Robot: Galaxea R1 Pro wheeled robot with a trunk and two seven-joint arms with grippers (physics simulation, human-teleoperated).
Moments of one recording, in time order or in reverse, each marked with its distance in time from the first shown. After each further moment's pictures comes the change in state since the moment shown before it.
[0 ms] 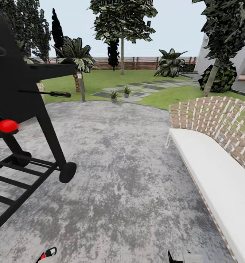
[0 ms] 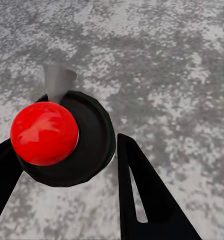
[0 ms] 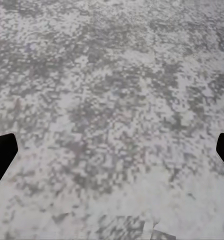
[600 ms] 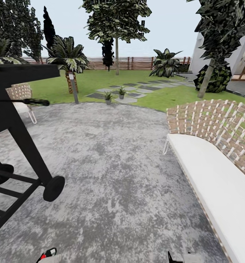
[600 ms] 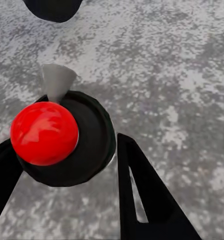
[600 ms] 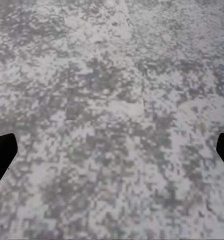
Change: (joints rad) left arm 0.000 0.000 0.000 0.002 0.001 0.001 0.001; right arm 0.000 0.000 0.002 0.002 0.002 0.001 0.002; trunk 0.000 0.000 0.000
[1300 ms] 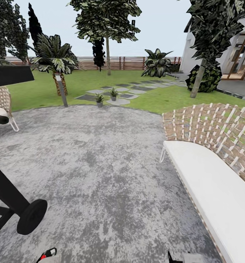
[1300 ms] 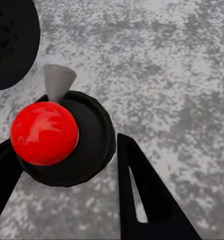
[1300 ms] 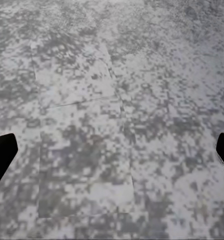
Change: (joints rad) left arm 0.000 -0.001 0.002 0.000 0.001 0.000 0.000; right arm 0.000 0.001 0.000 -0.001 -0.002 -0.001 -0.001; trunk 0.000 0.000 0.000
